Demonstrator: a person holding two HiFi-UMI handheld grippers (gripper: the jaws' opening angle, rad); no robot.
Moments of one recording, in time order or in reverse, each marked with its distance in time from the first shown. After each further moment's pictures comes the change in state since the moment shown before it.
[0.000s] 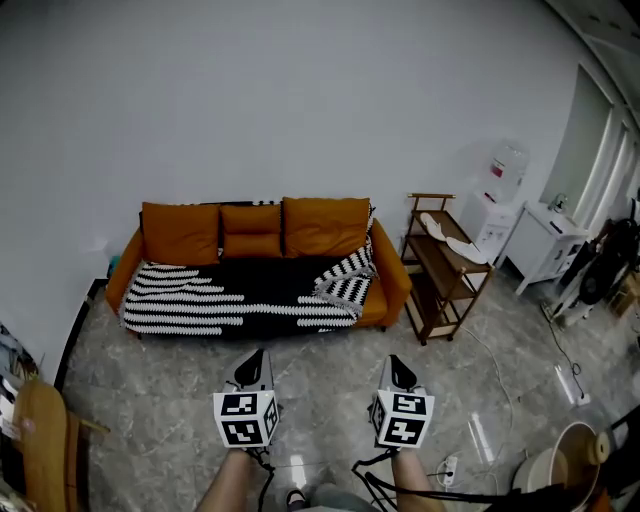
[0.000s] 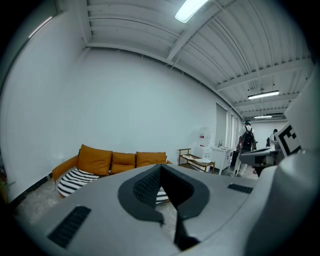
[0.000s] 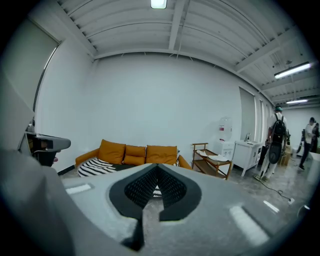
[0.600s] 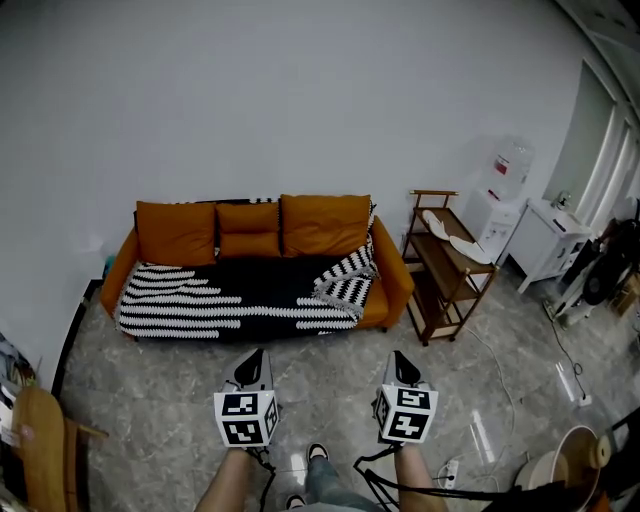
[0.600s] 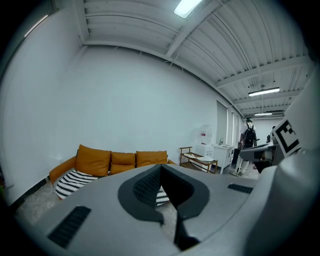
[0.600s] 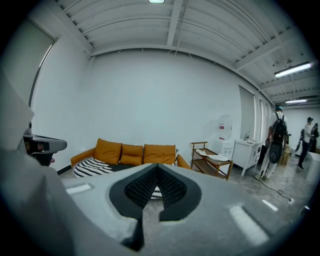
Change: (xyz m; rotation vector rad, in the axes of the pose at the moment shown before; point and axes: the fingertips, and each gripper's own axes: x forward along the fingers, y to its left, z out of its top) left arm 0.052 0.008 -0.002 0.019 0.013 0.000; right arm 0.055 -0.022 0.005 -0.007 0.015 -0.019
